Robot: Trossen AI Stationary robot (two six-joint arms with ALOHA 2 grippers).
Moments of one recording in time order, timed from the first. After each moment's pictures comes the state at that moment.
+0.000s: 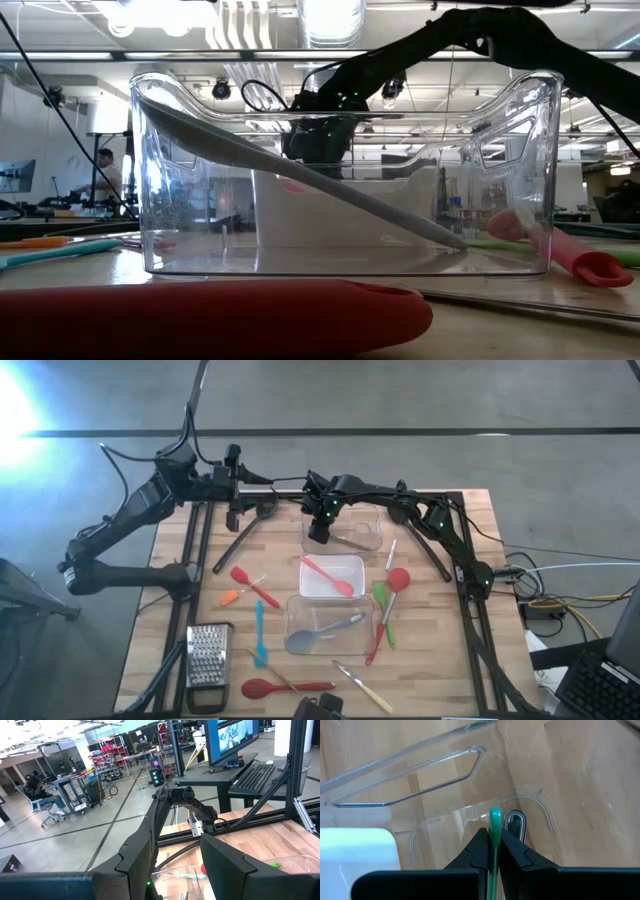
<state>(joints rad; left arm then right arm) 0.60 0.98 1.22 -0.28 0.55 0.34 -0.47 2.39 2.08 -0.91 -0.31 -0.13</state>
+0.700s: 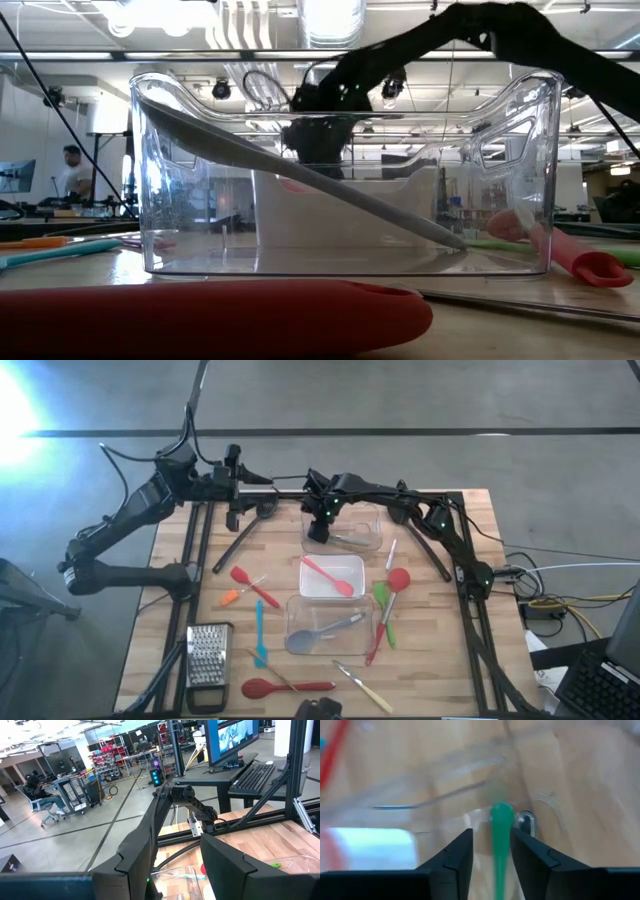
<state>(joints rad) 0.60 0.98 1.22 -0.28 0.55 0.34 -0.47 2.36 2.09 -0.92 -0.38 -0.10</state>
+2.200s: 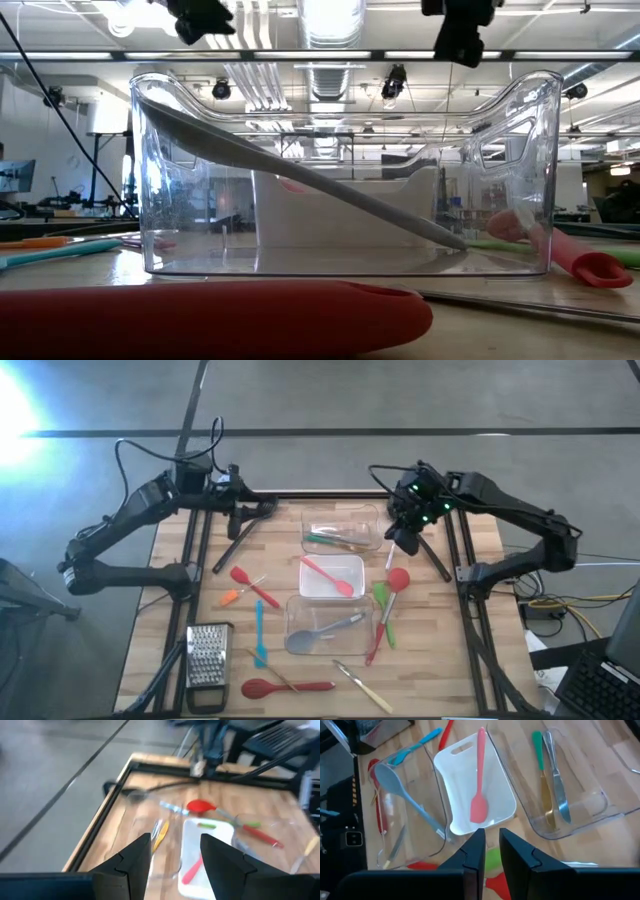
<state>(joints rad) 0.60 0.98 1.22 -0.68 0.38 0.17 -0.42 1.28 1.41 -1.10 -0.35 0.11</state>
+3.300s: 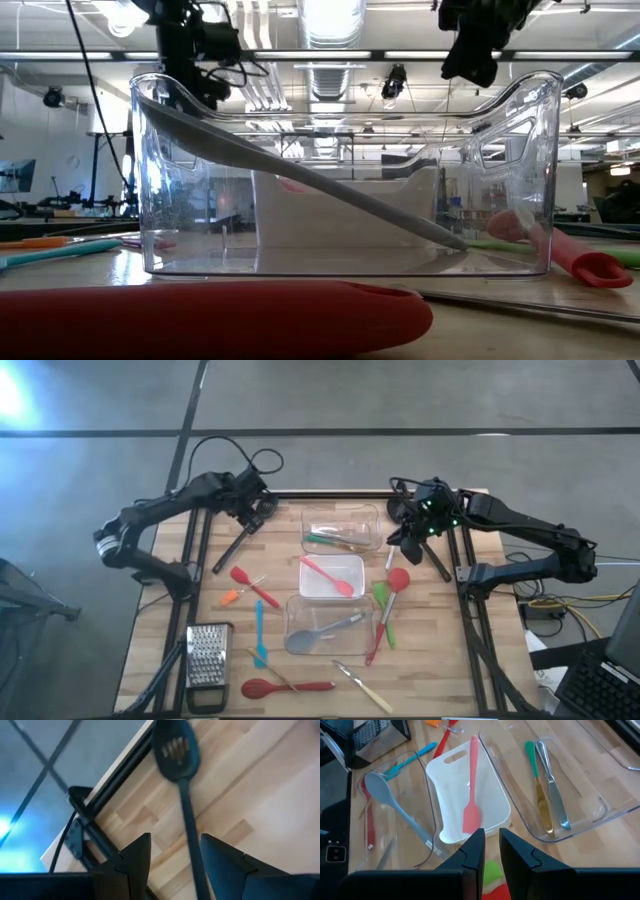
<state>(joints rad) 0.65 1.37 1.22 -1.10 -0.38 -0.07 -0.42 1.09 1.09 -0.82 -0.33 0.16</state>
